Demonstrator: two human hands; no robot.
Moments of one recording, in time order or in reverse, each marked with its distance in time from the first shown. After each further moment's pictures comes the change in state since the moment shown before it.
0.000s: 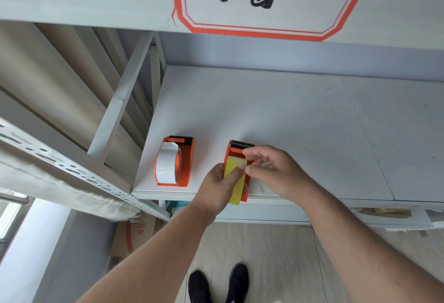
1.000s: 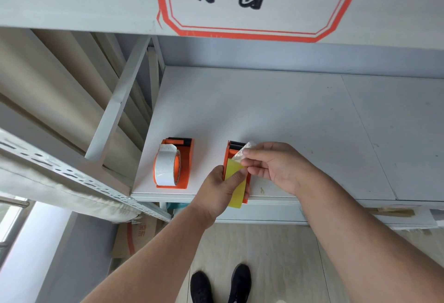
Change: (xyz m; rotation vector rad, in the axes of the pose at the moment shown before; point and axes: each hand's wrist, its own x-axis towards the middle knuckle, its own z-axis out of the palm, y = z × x) left_hand -0.009 0.014 0.001 -0.040 -0.077 -0.039; right_hand 0.026 -0.013 -0.003 0.569 0.029 0.367
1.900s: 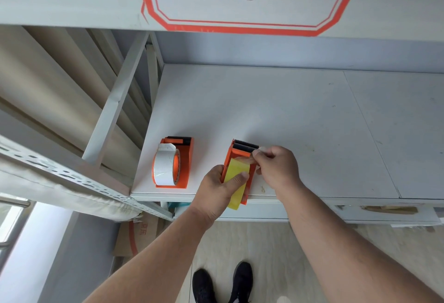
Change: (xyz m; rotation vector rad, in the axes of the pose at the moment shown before) left_hand 0.006 -0.014 -0.004 0.066 0.088 0.043; right_hand 0.034 0.050 -0.008 -0.435 0.432 -0.244
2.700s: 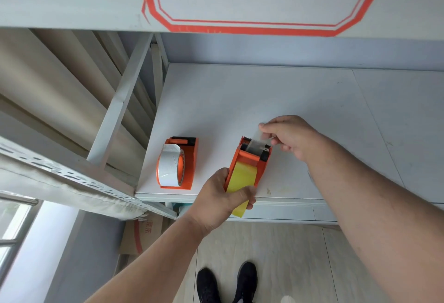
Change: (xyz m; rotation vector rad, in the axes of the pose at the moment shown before) left_hand -0.022 0.017 -0.009 0.021 -0.133 0.003; right_hand 0.063 -0.063 -0.032 0.027 -0.264 0.135
